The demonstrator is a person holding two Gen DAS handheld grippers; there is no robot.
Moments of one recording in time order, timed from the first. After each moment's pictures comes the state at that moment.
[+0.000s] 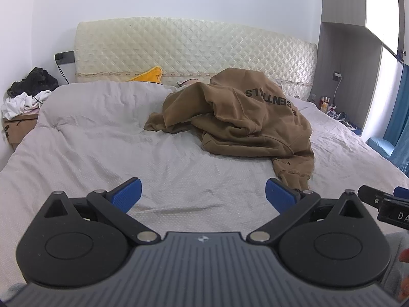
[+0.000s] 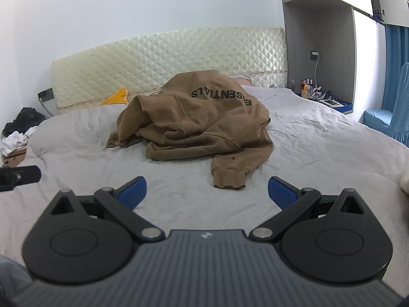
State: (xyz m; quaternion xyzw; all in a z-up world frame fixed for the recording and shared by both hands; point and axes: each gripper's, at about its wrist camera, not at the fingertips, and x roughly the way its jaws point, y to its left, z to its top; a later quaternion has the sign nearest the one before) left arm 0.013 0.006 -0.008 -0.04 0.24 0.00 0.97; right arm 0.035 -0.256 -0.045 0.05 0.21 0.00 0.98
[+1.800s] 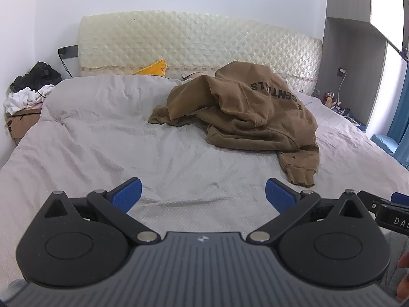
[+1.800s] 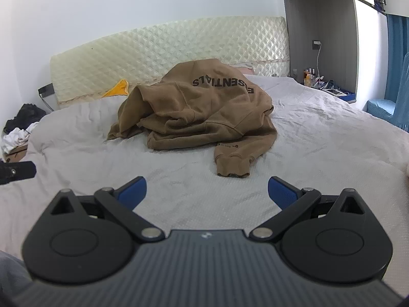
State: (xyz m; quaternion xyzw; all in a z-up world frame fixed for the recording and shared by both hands) left arm 0.020 0.011 -0.017 -0.04 0.25 0.01 0.97; right arm 0.044 -0.255 -0.066 0.06 0.23 0.01 0.97
